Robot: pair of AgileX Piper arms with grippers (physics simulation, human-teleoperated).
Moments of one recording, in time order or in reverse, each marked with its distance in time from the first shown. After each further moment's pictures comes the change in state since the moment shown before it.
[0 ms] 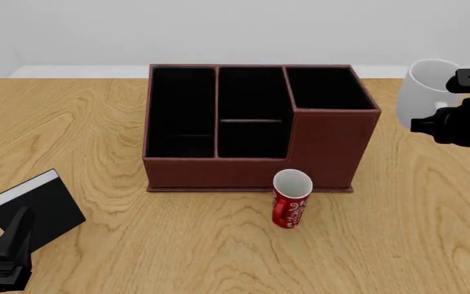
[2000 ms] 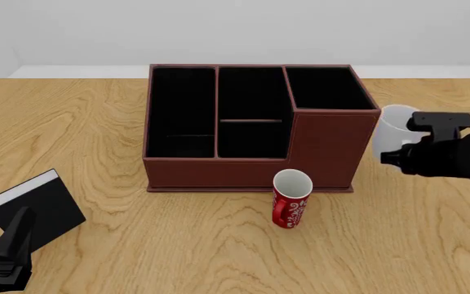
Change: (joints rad) left arm 0.000 0.000 0.000 0.000 0.000; right arm 0.029 0.223 0.111 -0.185 0.035
